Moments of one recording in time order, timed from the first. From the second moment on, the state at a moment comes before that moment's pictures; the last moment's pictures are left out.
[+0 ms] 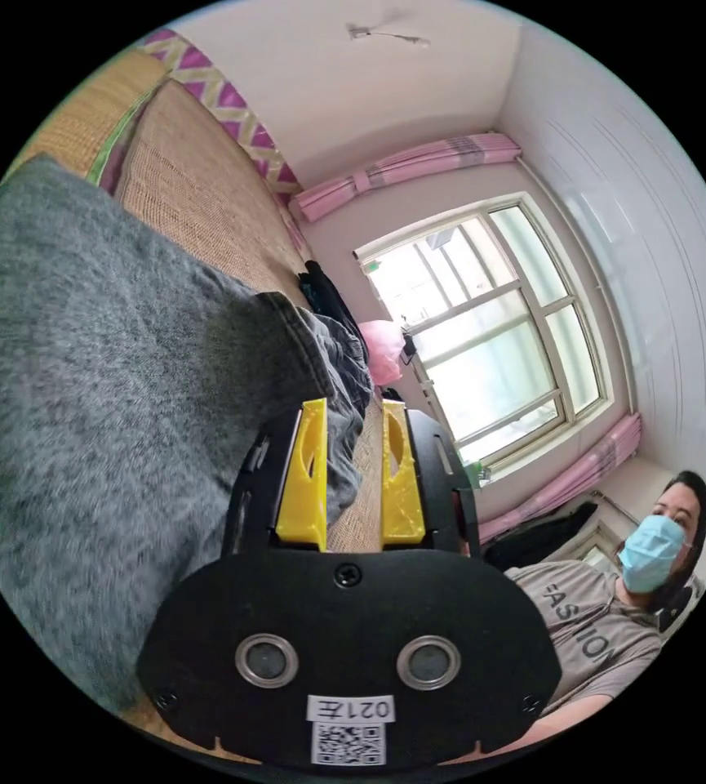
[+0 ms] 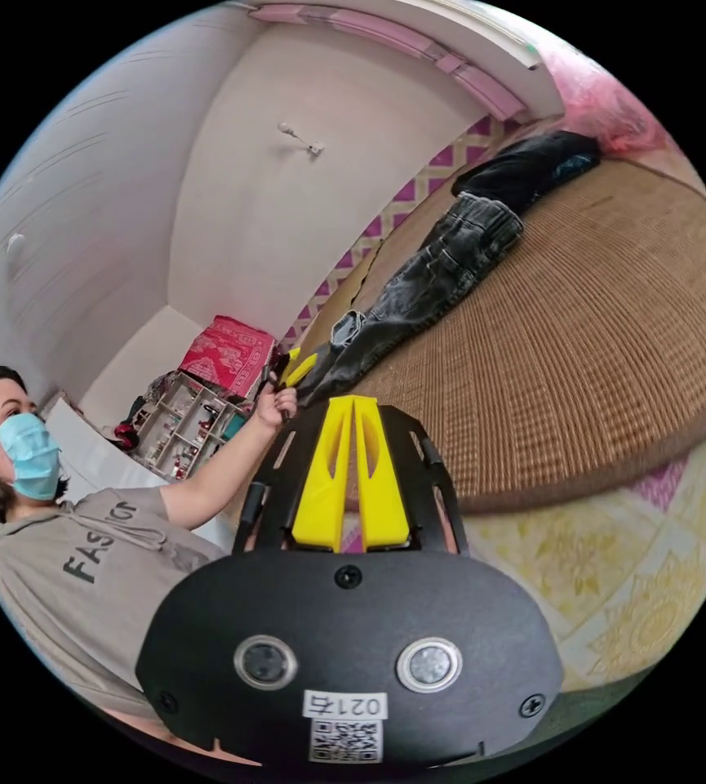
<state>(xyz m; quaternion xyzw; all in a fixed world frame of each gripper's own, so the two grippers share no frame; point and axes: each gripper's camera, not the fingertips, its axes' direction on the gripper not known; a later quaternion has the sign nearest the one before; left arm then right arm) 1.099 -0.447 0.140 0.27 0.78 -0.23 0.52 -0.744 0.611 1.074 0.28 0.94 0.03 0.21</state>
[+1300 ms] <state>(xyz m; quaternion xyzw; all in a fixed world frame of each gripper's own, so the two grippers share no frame) 1.021 -0.025 0.289 0.41 0.73 -0.41 0.36 -0.135 0.361 0.678 -0.41 0.87 0.24 -0.15</state>
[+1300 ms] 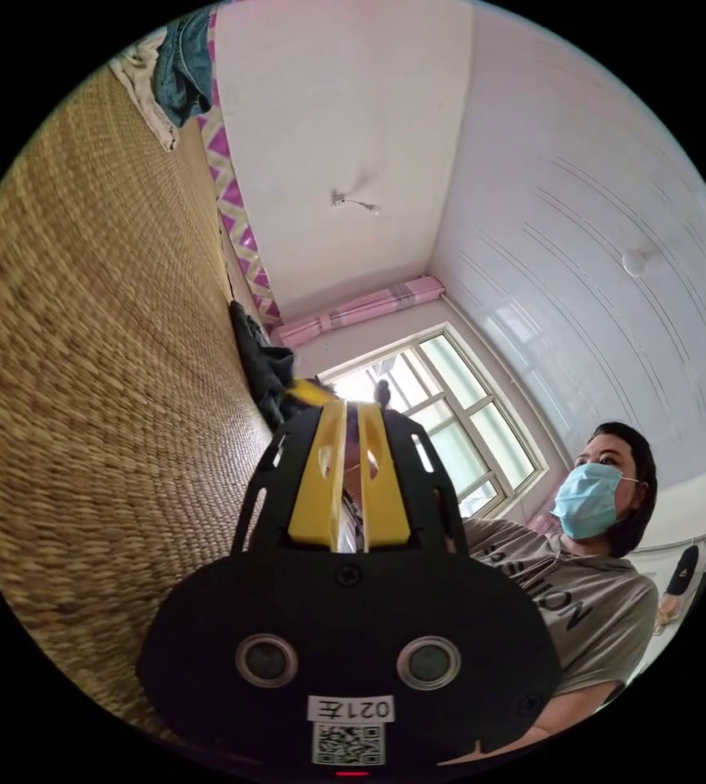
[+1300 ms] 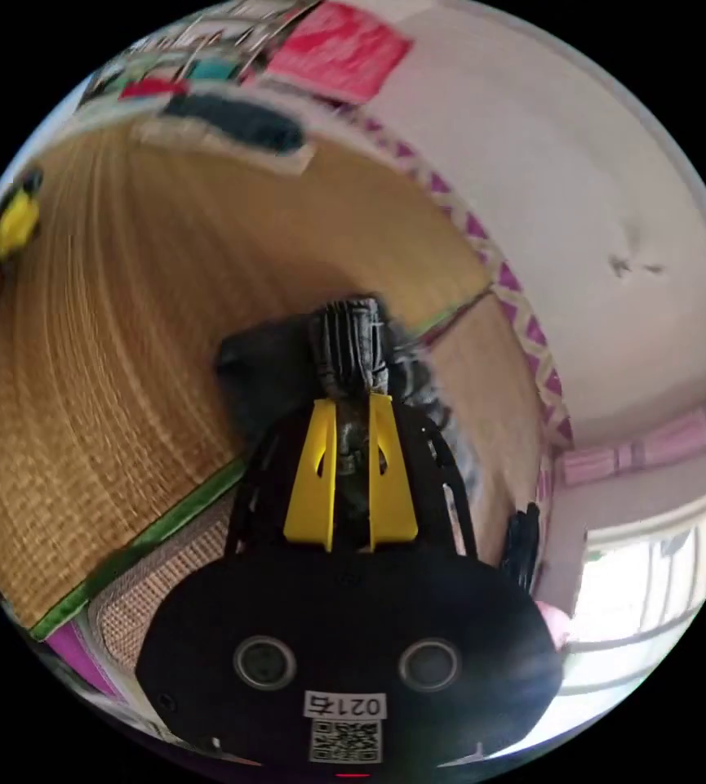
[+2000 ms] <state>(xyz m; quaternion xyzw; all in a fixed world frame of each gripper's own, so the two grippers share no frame) 1.029 -0.035 0.285 0.40 0.73 -0.42 0.36 -0.073 0.409 0.720 -0.47 0.86 0.06 -0.19</state>
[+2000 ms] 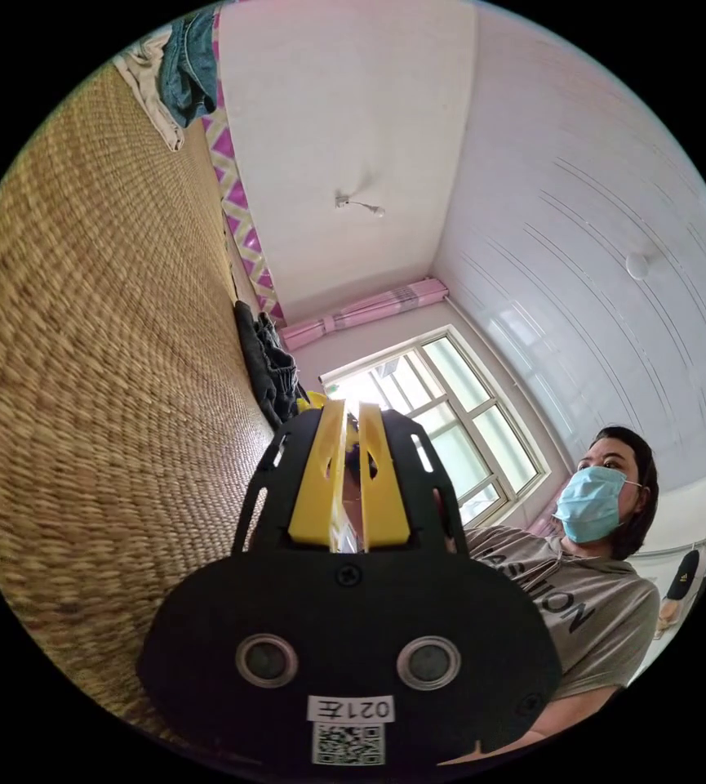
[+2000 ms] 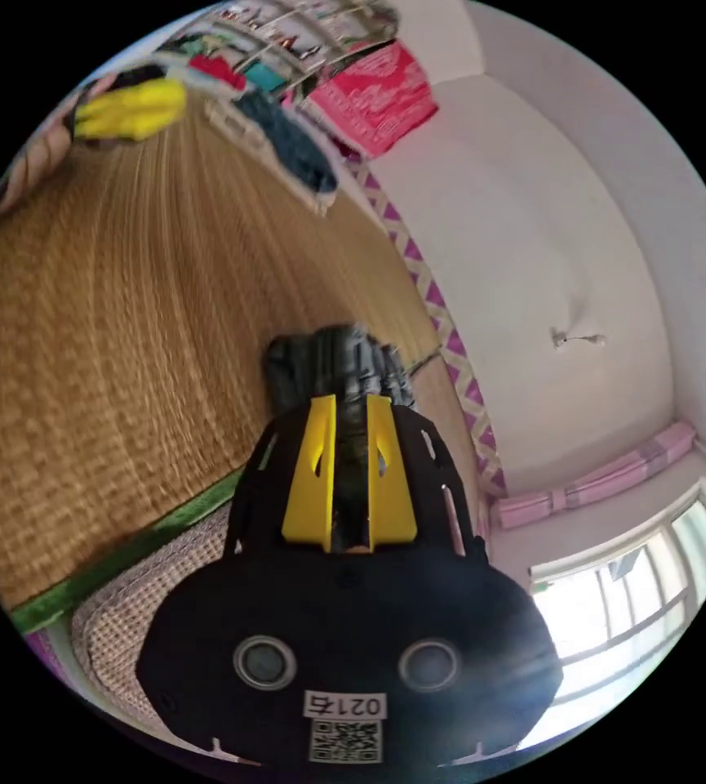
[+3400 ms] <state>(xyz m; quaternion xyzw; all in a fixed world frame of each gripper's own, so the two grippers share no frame) 0.996 -0.435 0.258 0.12 0.75 -0.31 0.58 -0.796 0.308 0.678 0.32 0.84 0.24 0.36</state>
